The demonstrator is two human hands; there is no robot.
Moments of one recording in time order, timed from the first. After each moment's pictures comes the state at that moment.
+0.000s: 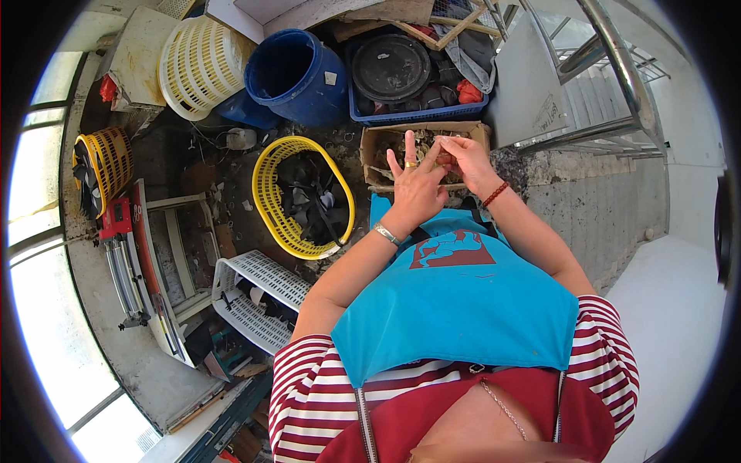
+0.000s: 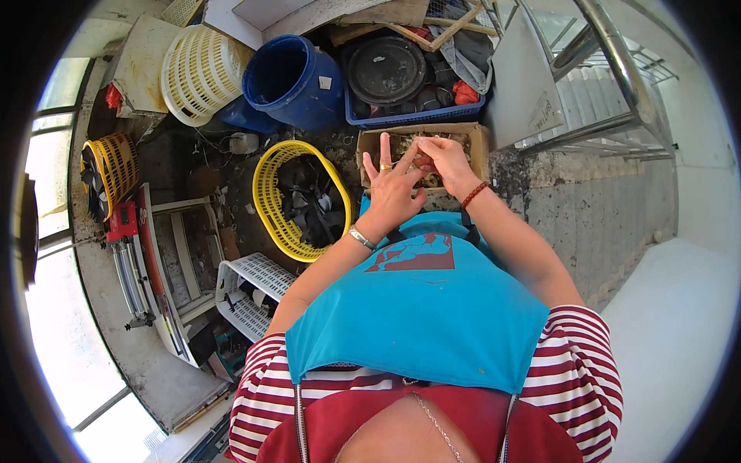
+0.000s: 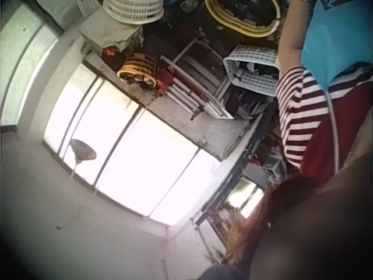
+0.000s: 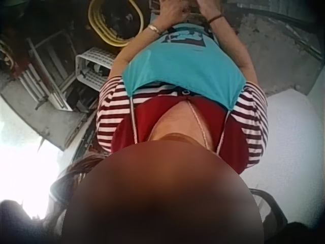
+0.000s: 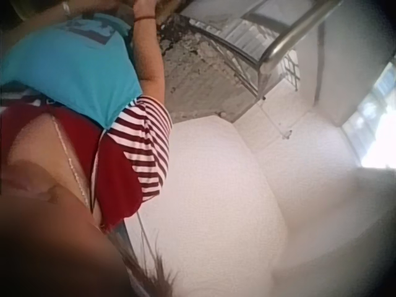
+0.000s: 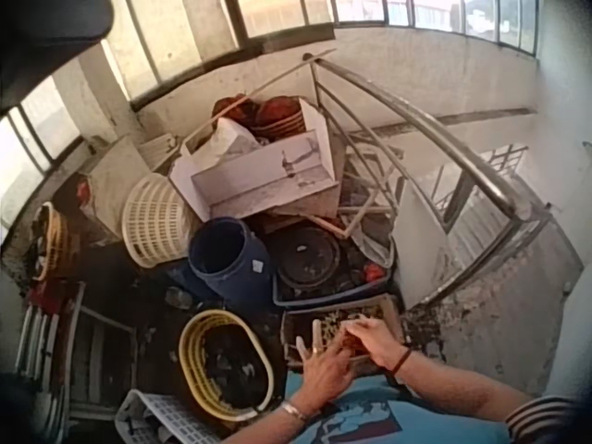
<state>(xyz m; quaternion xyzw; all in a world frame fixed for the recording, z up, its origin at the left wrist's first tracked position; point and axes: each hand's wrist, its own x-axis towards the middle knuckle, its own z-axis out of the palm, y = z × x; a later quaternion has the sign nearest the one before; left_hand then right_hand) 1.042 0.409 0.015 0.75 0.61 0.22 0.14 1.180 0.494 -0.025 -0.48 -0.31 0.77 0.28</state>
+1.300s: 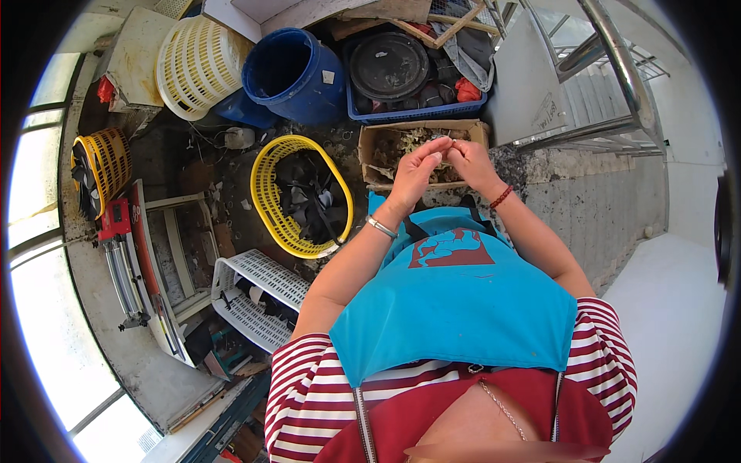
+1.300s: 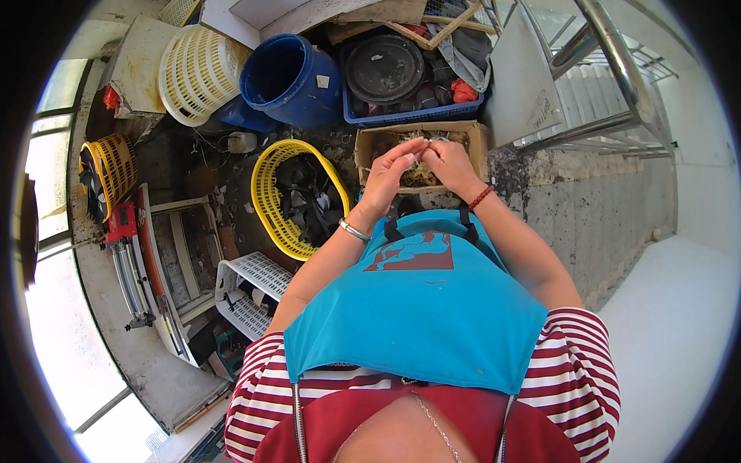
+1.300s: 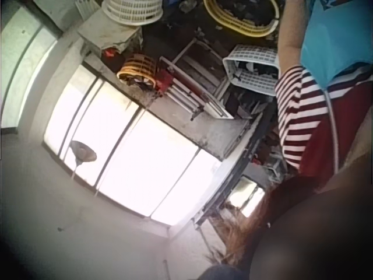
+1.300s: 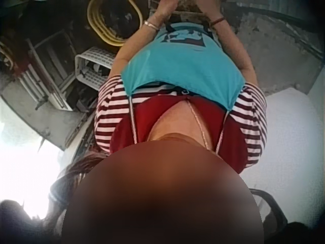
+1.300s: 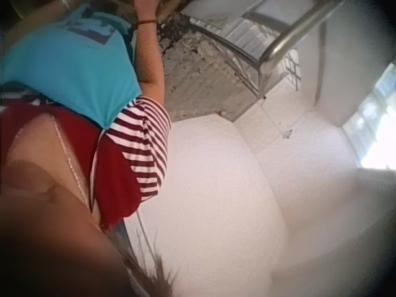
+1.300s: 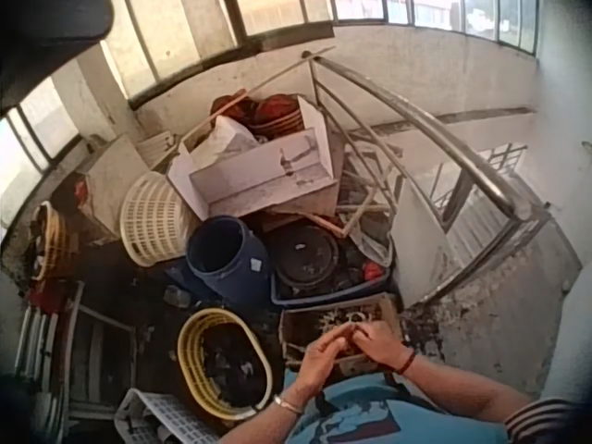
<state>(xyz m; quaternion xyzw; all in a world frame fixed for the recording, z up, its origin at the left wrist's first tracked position) 1.039 0.434 0.015 0.34 0.45 0.50 0.66 1.197 0.495 -0.023 -0.44 -0.70 0.50 0.26</state>
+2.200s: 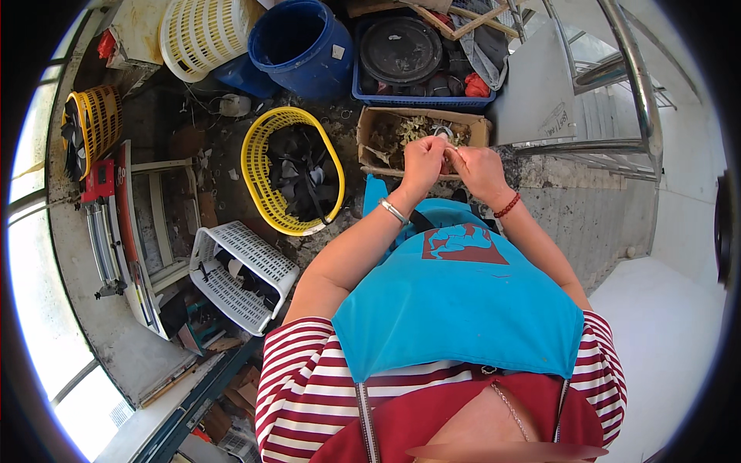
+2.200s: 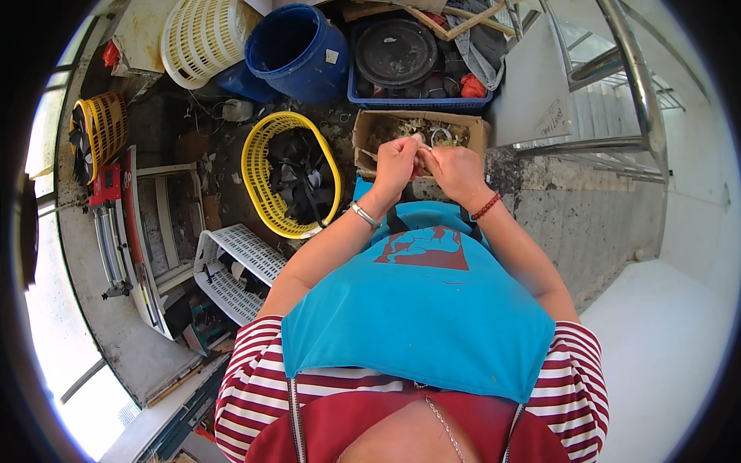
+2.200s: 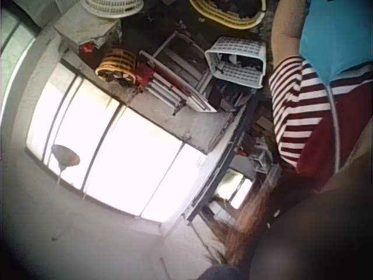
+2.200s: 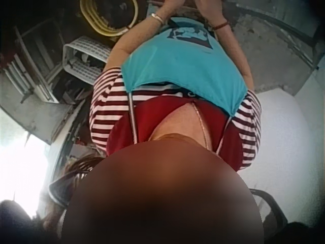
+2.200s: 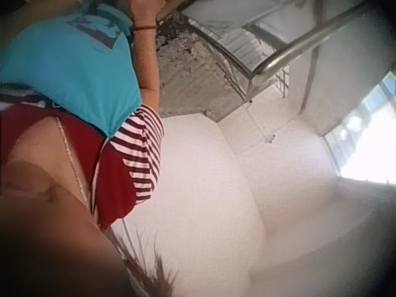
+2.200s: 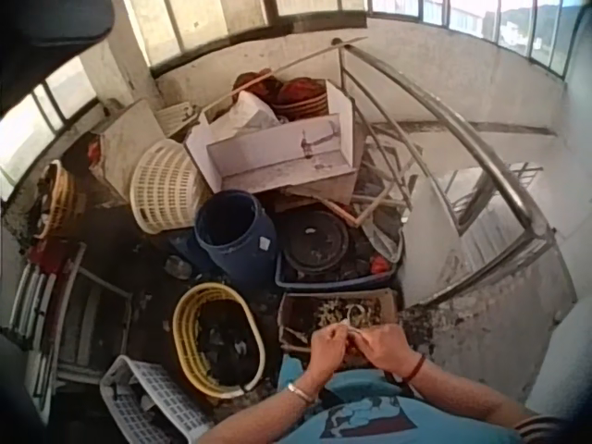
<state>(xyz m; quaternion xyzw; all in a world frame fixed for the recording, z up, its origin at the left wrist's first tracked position) 1.045 0.430 -0.007 0.19 0.57 0.49 0.63 1.188 0.475 0.002 -0.42 -0.85 0.27 0.16</state>
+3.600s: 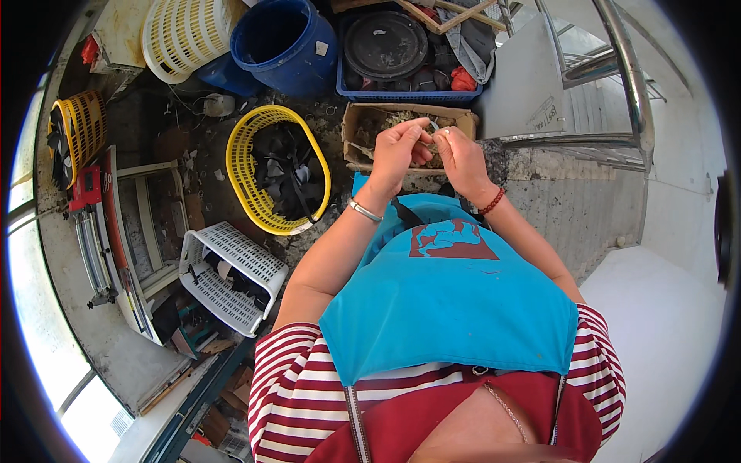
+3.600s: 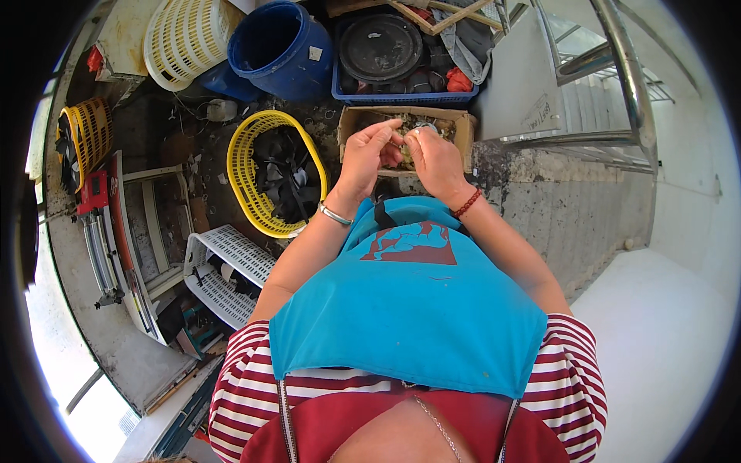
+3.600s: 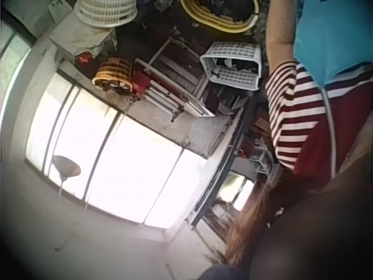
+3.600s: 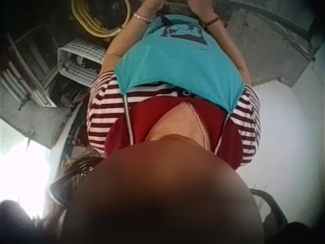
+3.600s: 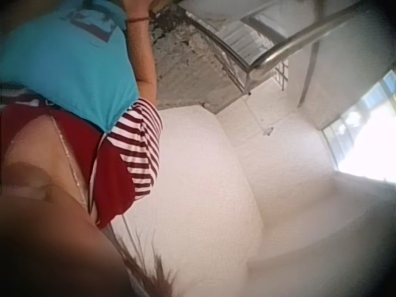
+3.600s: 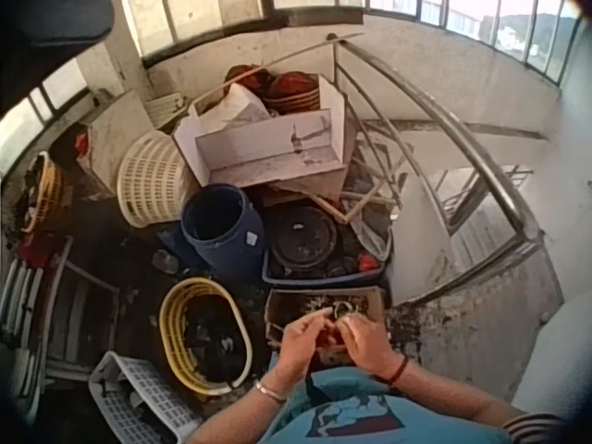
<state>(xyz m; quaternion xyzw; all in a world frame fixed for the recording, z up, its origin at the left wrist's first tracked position) 1.019 0.434 0.013 0.19 0.50 0.55 0.64 1.174 0.476 0.005 -0.40 -0.80 0.33 0.29</state>
